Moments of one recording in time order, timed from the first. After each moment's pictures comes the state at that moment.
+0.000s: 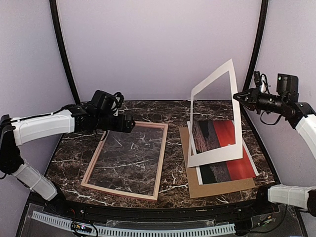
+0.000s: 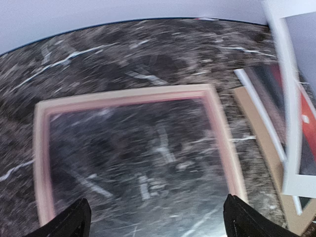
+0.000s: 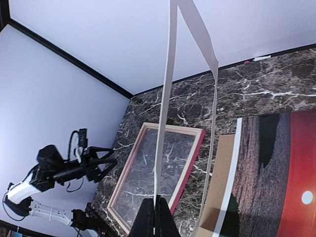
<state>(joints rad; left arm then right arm) -0.74 1.48 1.13 -0.32 -0.12 -0.36 0.06 0.96 1.07 -0.50 -0.69 0.57</state>
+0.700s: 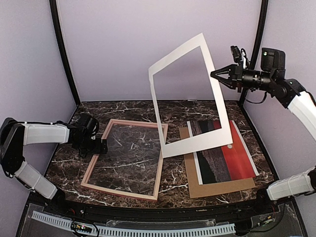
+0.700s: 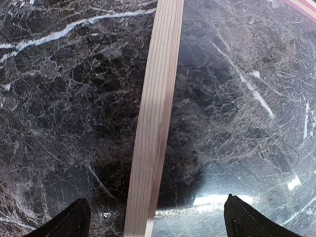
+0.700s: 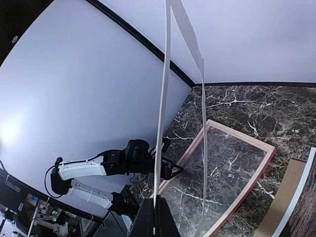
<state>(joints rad) -0.36 1.46 0.76 -0.41 -0.12 -0.41 0.36 1.19 1.41 -0.42 -0.73 0.67</state>
